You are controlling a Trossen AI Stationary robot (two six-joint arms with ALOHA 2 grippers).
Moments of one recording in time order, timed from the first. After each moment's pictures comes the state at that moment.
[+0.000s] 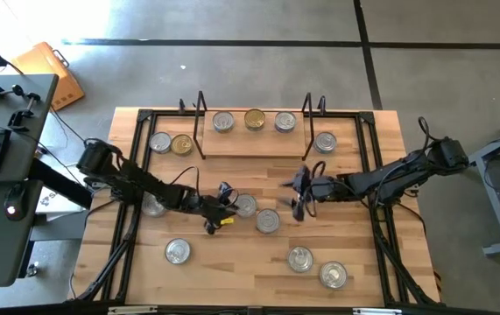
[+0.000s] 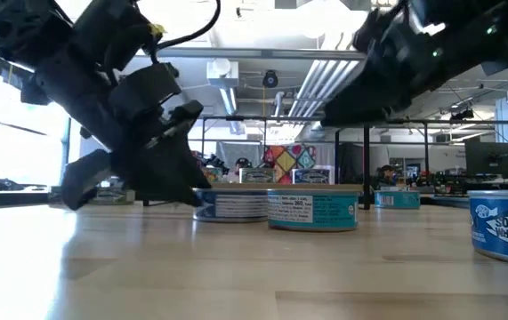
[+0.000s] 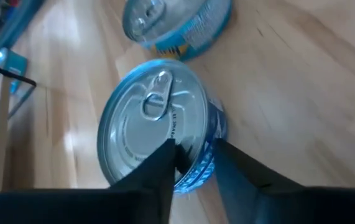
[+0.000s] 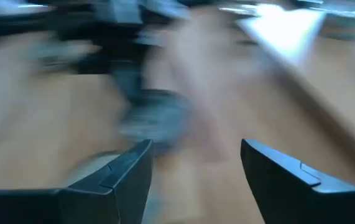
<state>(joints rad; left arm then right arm) -0.25 1.71 0.57 0.41 -0.27 0.56 0.18 1.34 0.51 0.37 0.26 0.21</state>
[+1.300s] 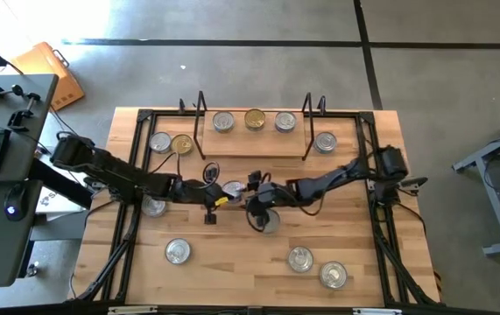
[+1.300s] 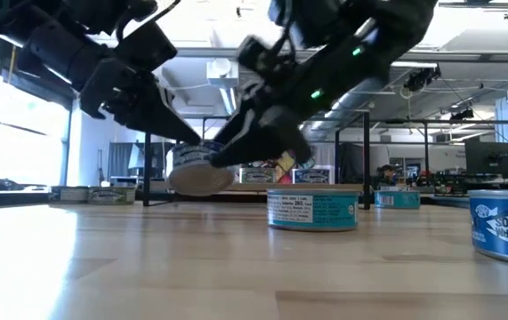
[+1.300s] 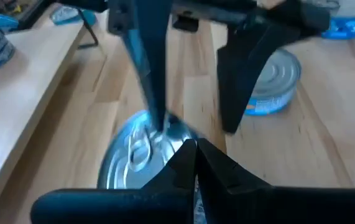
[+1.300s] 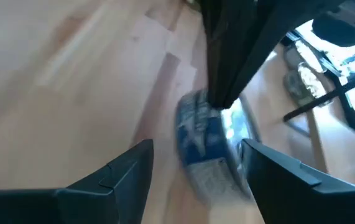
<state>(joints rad) -0.19 1.41 0.51 0.34 -0.28 0.05 0.13 1.93 1.05 0.30 0.23 -0.48</state>
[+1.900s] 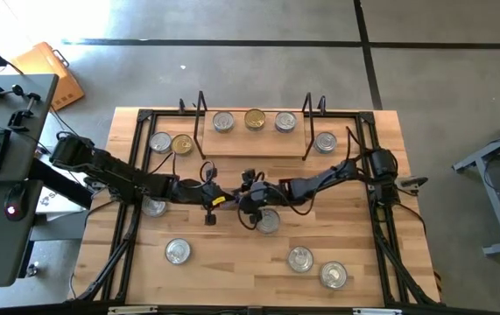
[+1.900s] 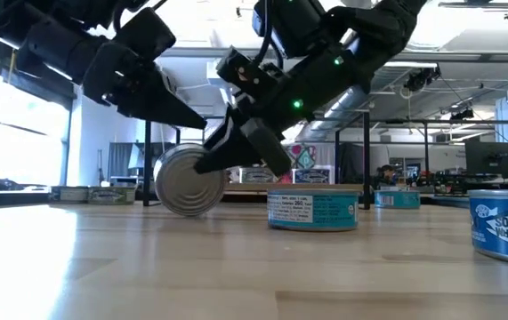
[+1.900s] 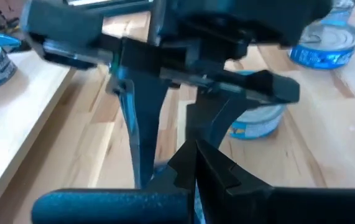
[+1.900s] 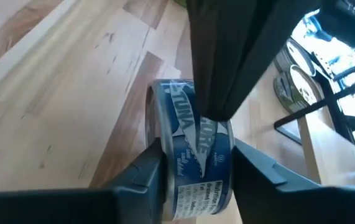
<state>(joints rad) -0.20 1.41 0.49 0.45 -0.27 0.04 0.11 2.01 1.13 0.31 0.25 -0.50</state>
